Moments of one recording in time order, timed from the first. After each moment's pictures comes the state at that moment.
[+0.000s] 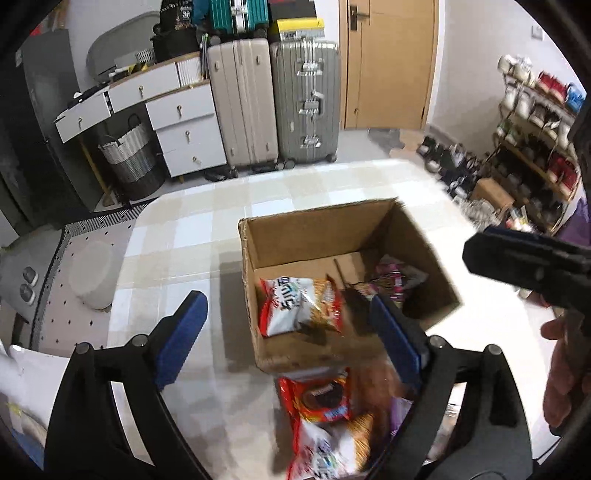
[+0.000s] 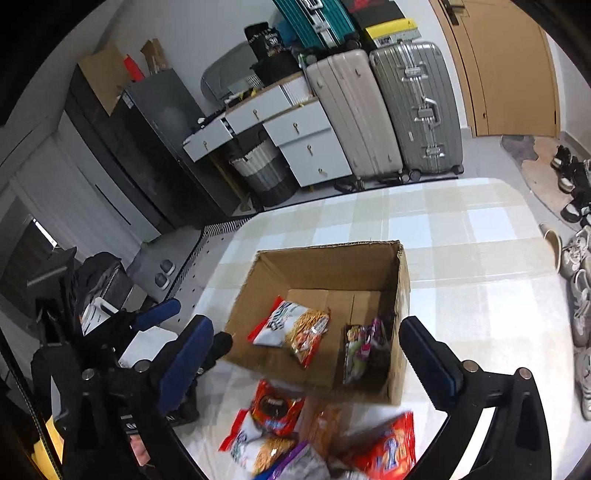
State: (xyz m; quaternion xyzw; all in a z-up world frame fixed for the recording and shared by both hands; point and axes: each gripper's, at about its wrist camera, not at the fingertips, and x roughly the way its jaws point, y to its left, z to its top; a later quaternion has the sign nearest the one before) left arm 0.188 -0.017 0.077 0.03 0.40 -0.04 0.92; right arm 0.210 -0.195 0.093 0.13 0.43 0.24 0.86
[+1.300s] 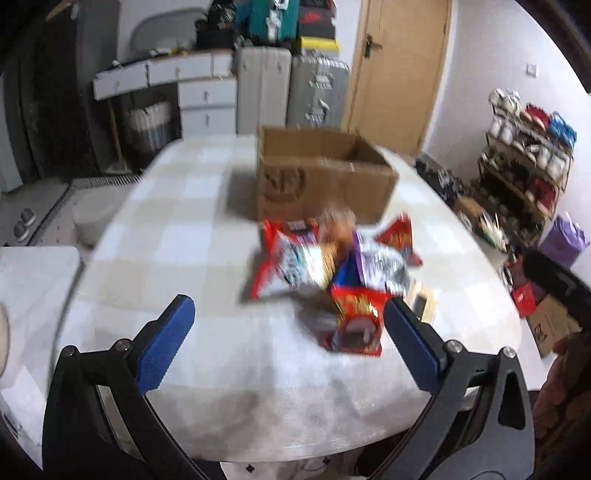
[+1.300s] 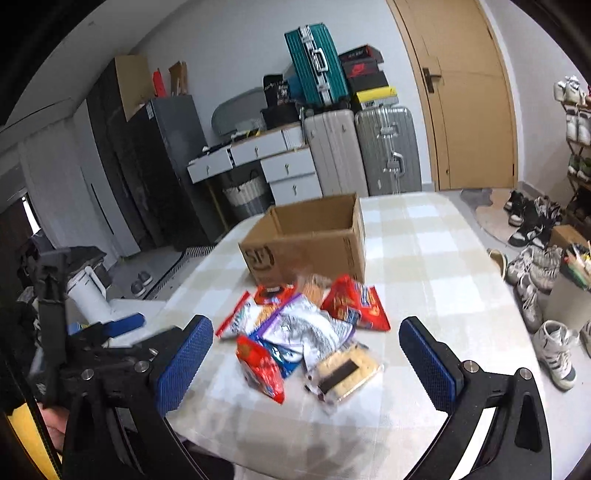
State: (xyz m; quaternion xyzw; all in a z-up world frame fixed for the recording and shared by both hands) left arm -0.073 -0.002 0.003 -0.04 0.38 -0.03 0.93; right arm -0.062 -0.230 0.073 0.08 0.33 0.18 0.93
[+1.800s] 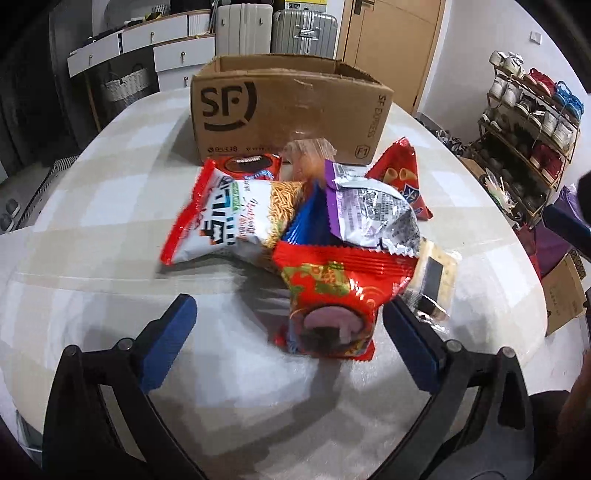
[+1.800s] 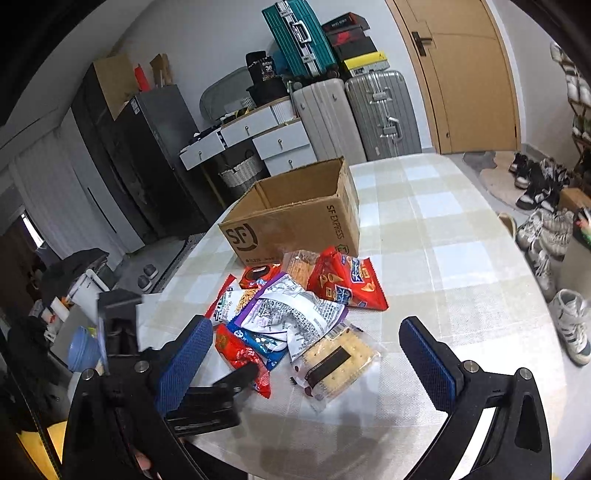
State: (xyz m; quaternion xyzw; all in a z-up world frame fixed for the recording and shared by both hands) left arm 0.001 -0.063 -0.080 -0.03 0.44 -0.04 0.90; right arm -0.022 -0.246 0.039 0.12 0.38 0.19 0.90
